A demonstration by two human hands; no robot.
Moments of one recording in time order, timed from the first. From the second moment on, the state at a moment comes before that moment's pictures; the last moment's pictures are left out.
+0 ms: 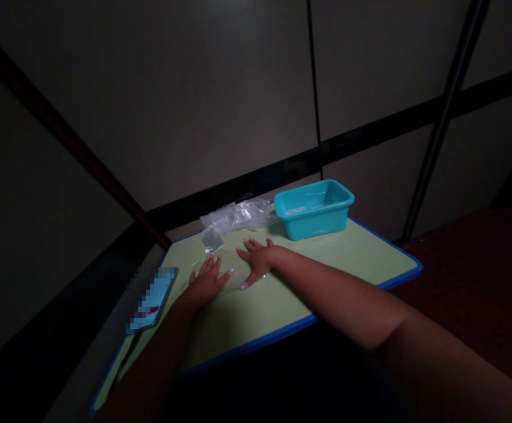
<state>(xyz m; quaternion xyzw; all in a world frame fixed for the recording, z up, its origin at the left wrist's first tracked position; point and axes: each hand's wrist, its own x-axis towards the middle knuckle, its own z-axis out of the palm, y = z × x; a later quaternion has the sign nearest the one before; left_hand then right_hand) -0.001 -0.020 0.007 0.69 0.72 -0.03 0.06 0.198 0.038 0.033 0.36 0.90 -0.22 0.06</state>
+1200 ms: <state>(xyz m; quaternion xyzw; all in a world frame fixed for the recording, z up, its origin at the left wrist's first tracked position) -0.022 -0.014 0.011 0.62 0.78 0.11 -0.07 0.205 0.041 0.036 0.33 0.92 -0.19 0.09</state>
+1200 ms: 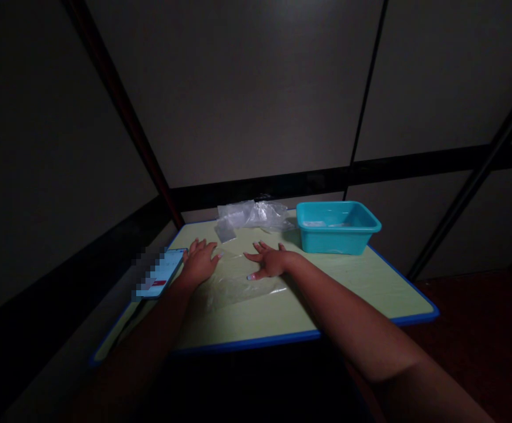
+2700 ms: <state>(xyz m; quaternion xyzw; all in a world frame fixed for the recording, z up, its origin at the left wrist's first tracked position) -0.053 -0.028 0.047 0.68 0.60 0.18 0.37 0.202 0.037 0.032 0.36 0.91 -0.19 0.00</state>
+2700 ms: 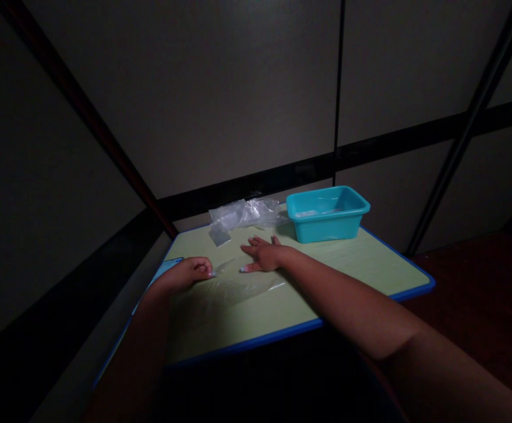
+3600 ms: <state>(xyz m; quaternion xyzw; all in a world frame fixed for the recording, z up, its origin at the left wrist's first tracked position) -0.013 -0.028 0.023 0.80 0.59 0.06 0.06 0.184 0.024 0.022 0.32 0.92 -0.19 -0.14</state>
